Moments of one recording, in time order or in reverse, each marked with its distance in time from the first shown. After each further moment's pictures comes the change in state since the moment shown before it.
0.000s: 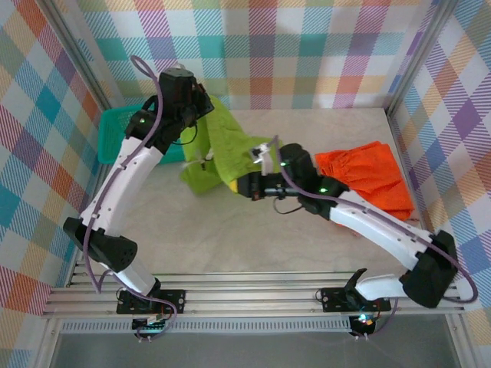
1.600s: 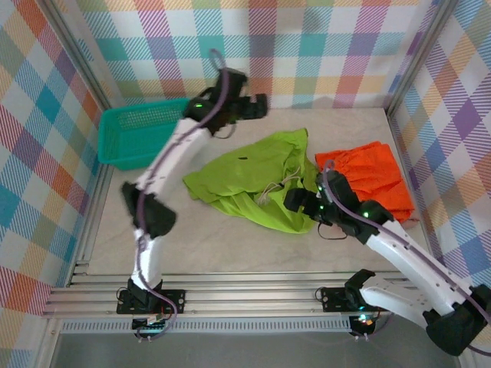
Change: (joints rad) left arm -0.102 0.326 0.220 -0.053 0.103 0.229; right arm -0.238 -0.366 -0.252 -0.561 0.444 0.126
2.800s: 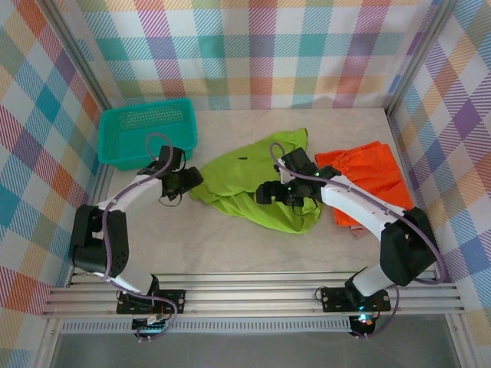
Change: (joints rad) left arm 0.324 -0.374 -1.216 0.415 0.191 -0.230; right arm -0.029 0.505 0.170 0.117 -0.284 -0.294
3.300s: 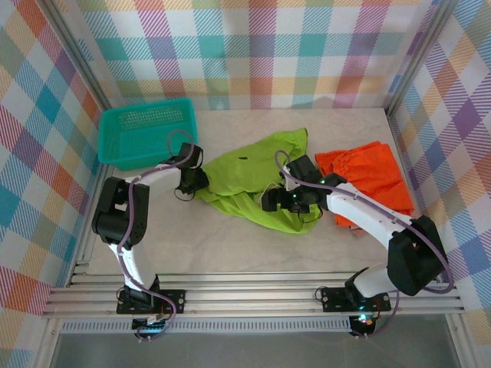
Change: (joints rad) left arm -0.061 0.252 0.146 0.028 -0.046 0.009; right arm 0.000 -0.071 -0.084 -0.010 0.024 0.001
